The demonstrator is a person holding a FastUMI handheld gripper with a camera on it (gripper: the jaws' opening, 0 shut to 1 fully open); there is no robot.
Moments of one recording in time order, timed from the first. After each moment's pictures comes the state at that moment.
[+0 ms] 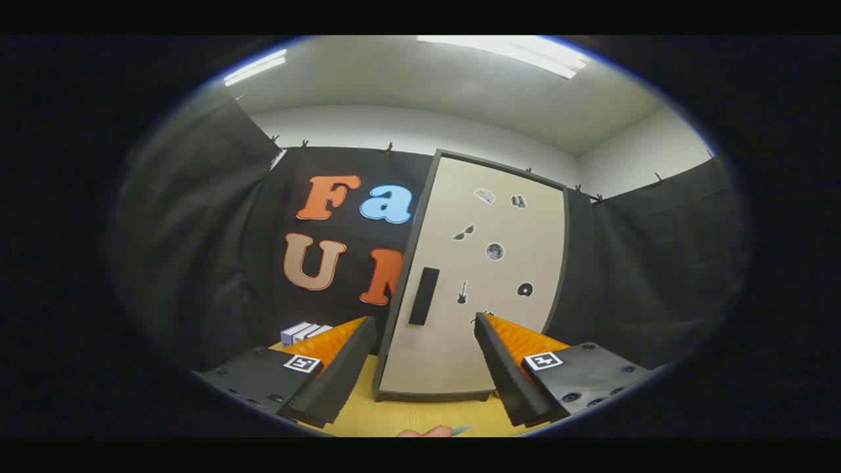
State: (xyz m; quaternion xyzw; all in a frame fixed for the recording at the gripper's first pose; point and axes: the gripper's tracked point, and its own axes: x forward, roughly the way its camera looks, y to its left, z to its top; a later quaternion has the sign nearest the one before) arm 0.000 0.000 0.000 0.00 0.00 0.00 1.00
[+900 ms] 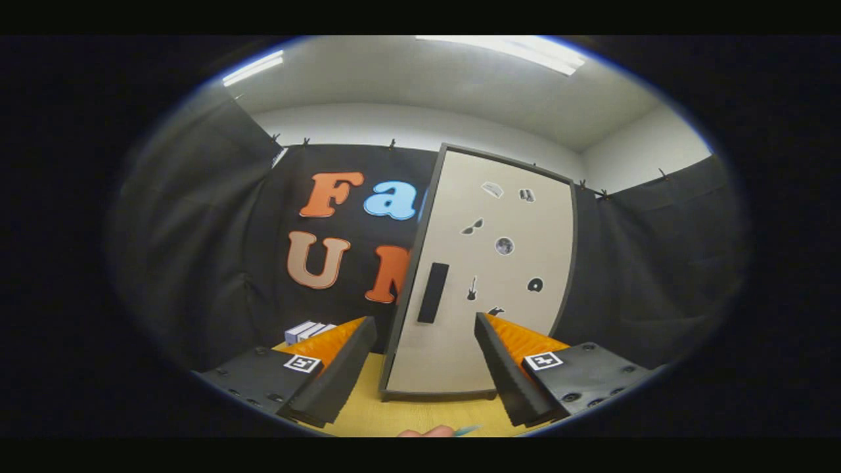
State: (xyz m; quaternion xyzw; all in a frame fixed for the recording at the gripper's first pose) arm 0.013 0.007 -0.010 0.01 0.01 0.01 1.00
